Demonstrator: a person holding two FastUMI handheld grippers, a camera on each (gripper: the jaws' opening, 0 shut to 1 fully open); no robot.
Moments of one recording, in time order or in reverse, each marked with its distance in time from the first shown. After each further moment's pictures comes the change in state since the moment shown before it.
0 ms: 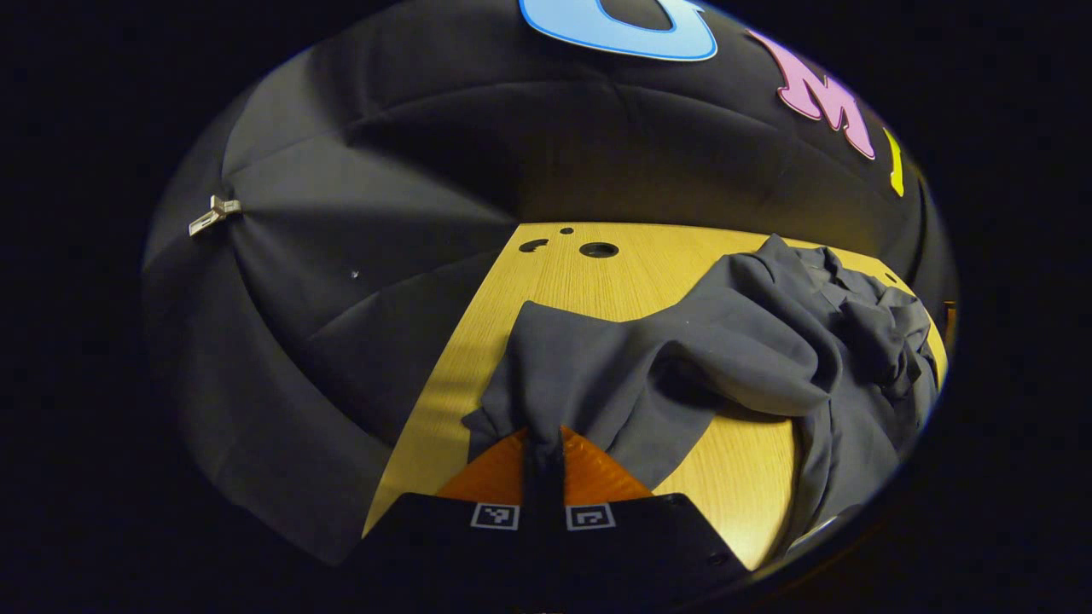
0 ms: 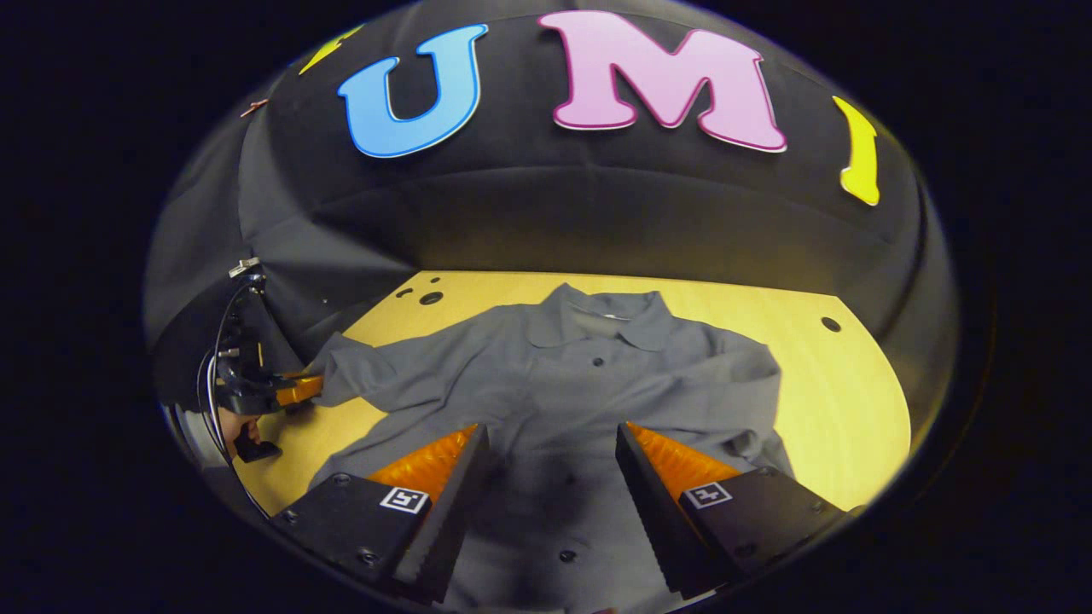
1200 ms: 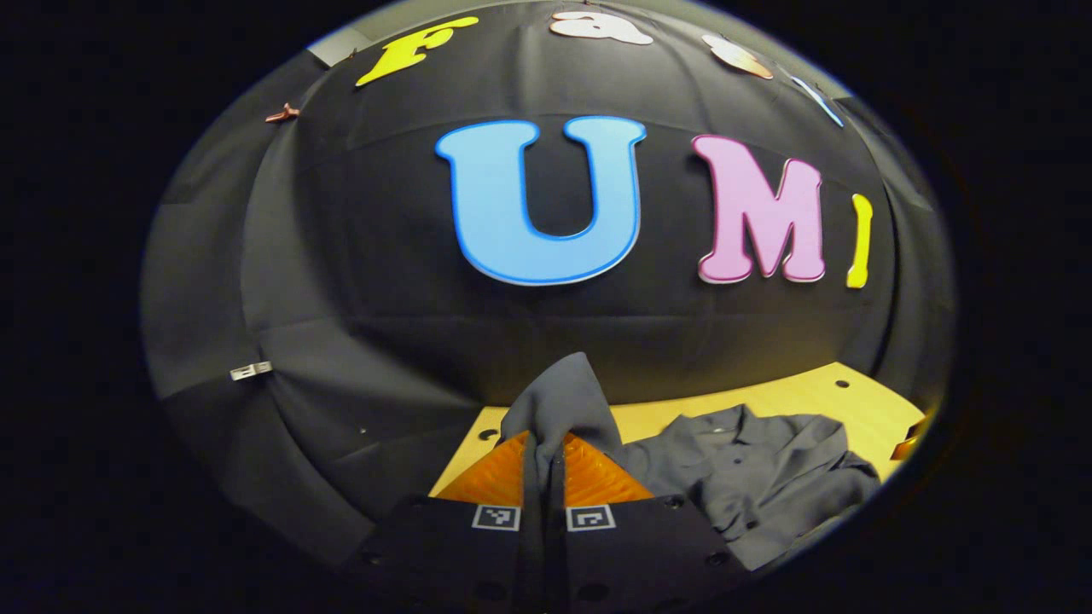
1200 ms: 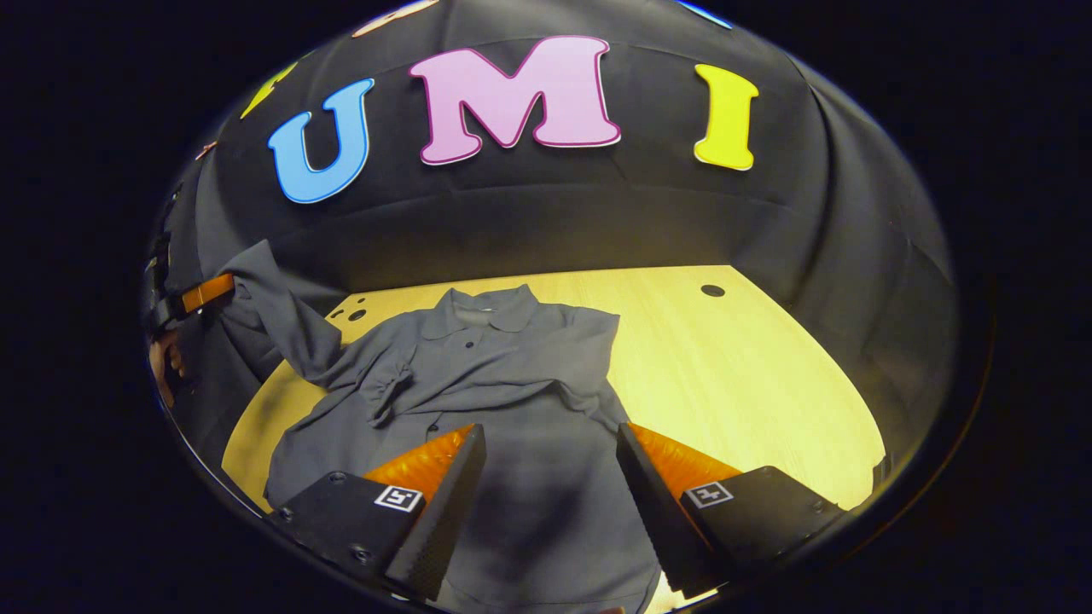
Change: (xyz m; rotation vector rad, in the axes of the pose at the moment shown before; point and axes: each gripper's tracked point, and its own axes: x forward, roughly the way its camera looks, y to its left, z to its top) left arm -0.176 -0.127 0.209 0.011 -0.477 -0.069; right arm -0.099 -0.139 -0.031 0.127 -0.046 -0.172
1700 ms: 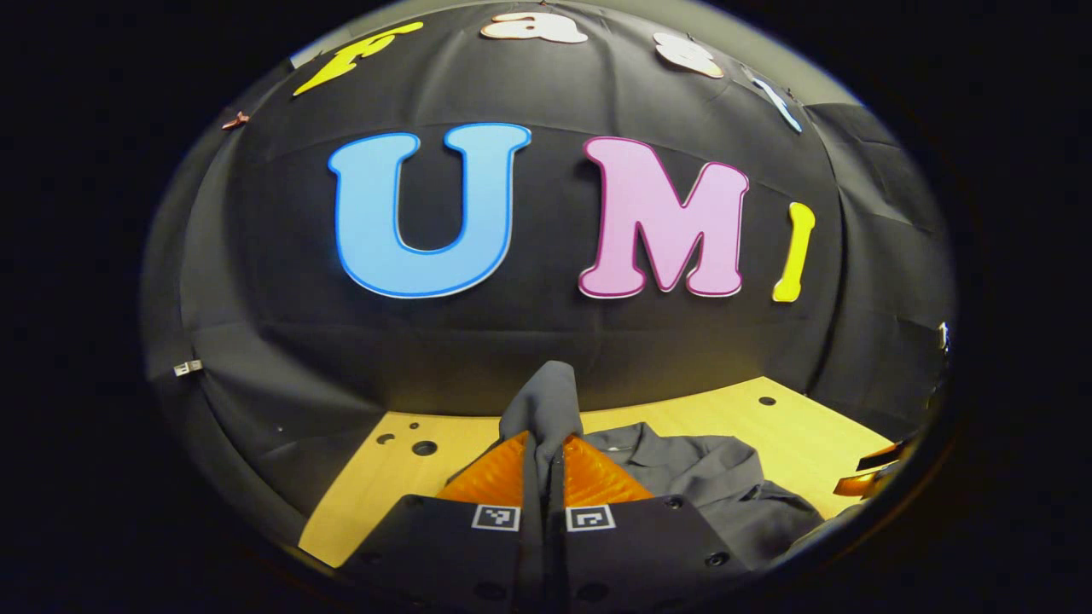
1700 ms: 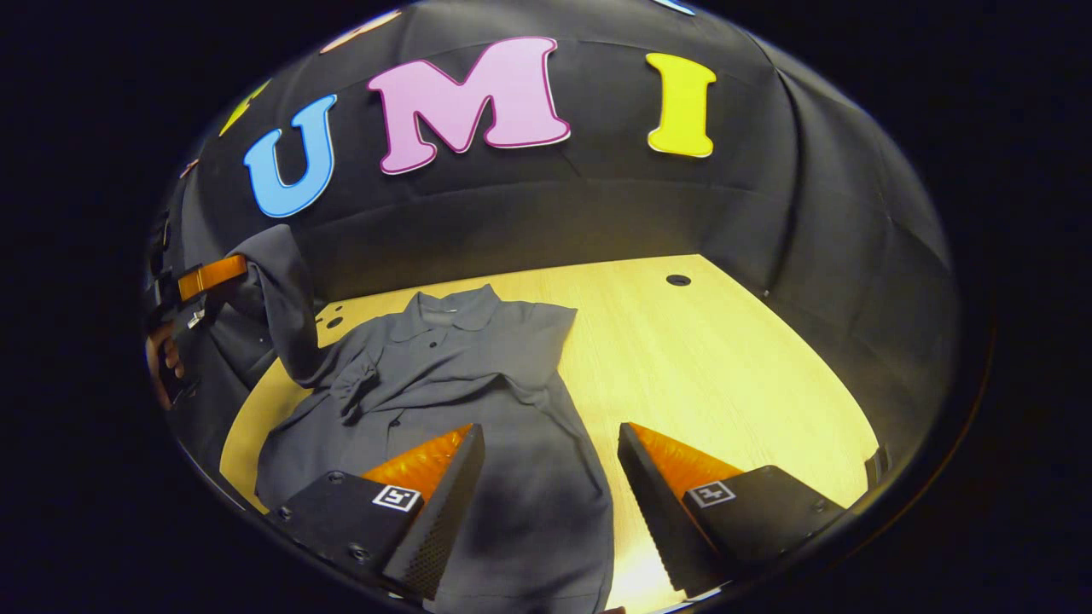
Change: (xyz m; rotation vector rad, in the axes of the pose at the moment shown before) left arm 0.000 -0.148 0.007 -0.025 0.023 -0.187; right arm -0.009 -0.057 -0.009 0.057 0.004 -0.042
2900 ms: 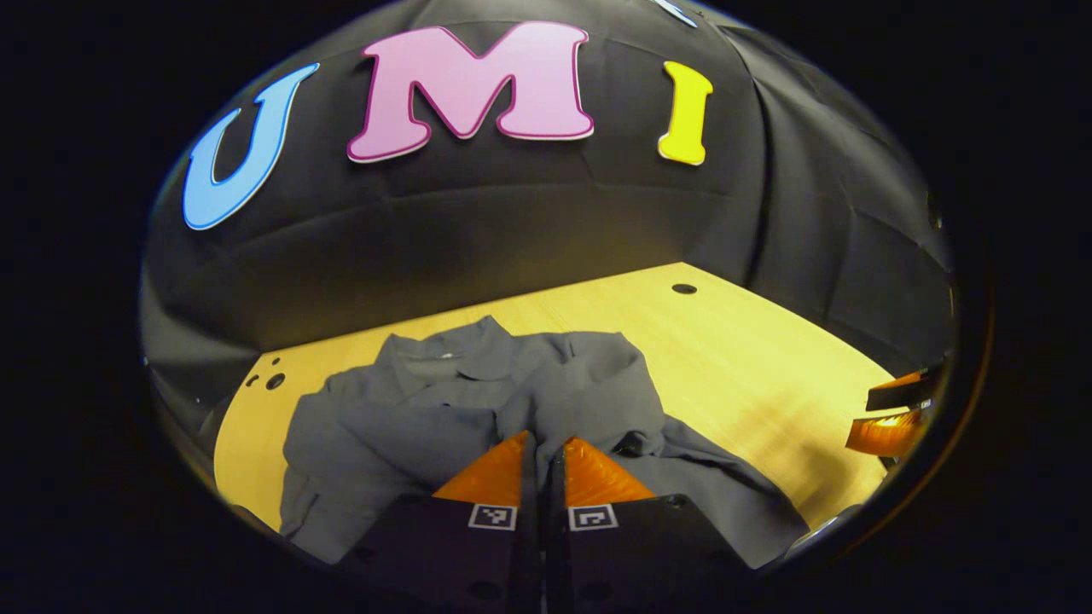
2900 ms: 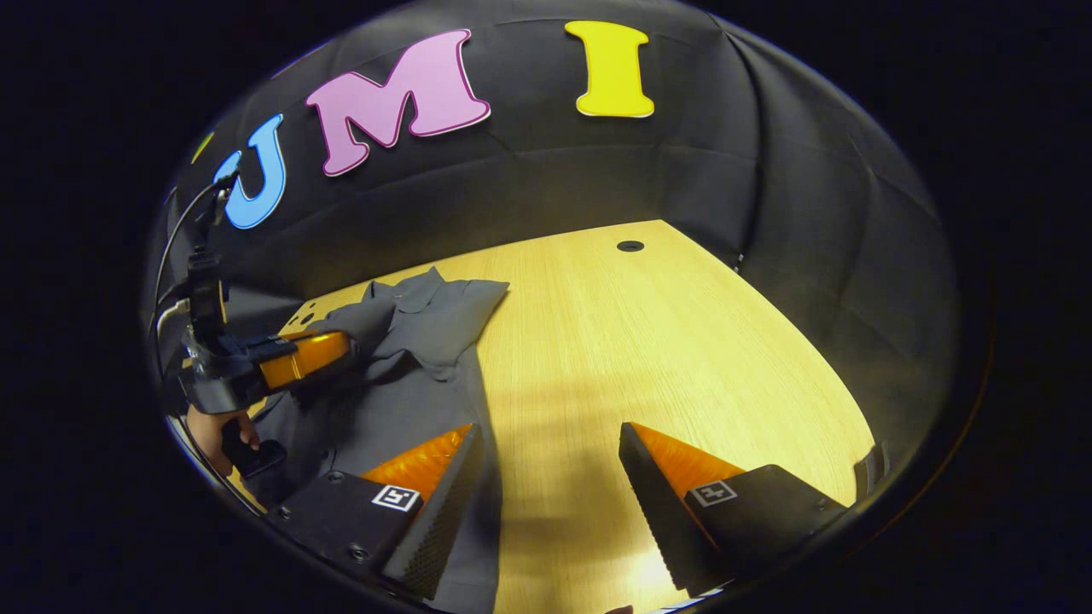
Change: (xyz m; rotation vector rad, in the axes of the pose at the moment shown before) left arm 0.063 -0.216 -0.180 0.169 0.325 -0.163; right arm 0.016 -0.104 -0.026 0.052 0.080 0.007
